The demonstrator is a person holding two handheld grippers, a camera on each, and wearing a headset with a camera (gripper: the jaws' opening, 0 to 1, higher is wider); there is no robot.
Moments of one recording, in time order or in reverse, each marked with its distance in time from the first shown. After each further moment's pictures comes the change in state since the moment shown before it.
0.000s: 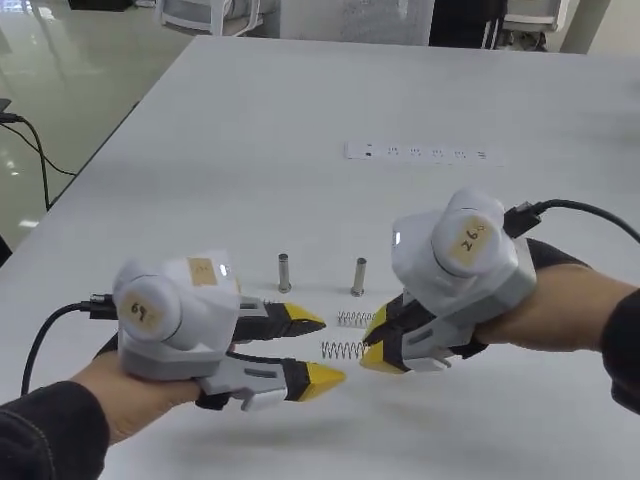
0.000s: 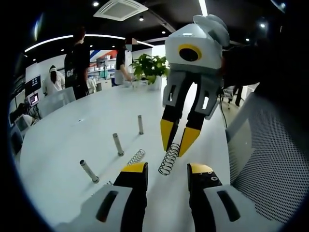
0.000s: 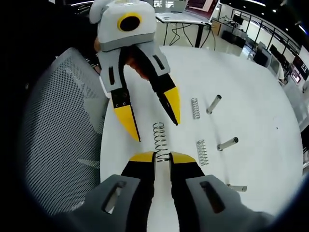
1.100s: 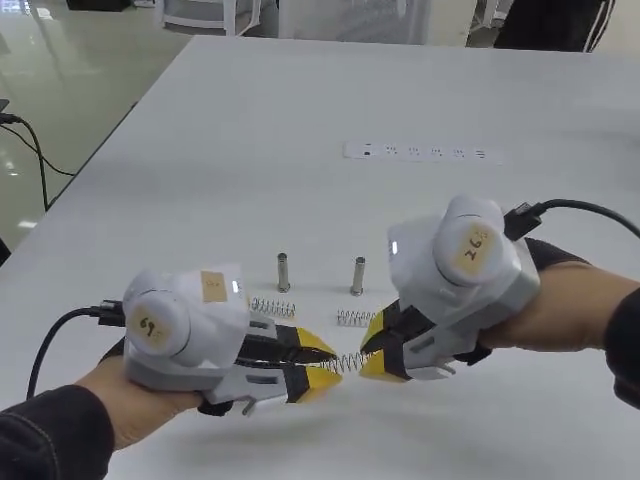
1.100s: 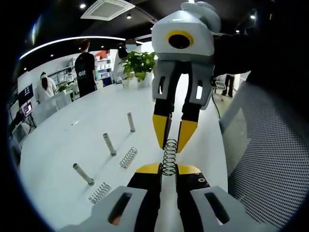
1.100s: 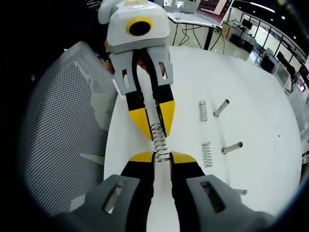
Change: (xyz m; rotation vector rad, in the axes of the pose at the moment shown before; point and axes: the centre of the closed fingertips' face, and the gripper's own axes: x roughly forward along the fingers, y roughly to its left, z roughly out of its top) left arm 0.002 -0.011 -0.009 0.078 0.043 -0.055; right arm 0.000 0.013 0.001 -0.057 0.012 0.040
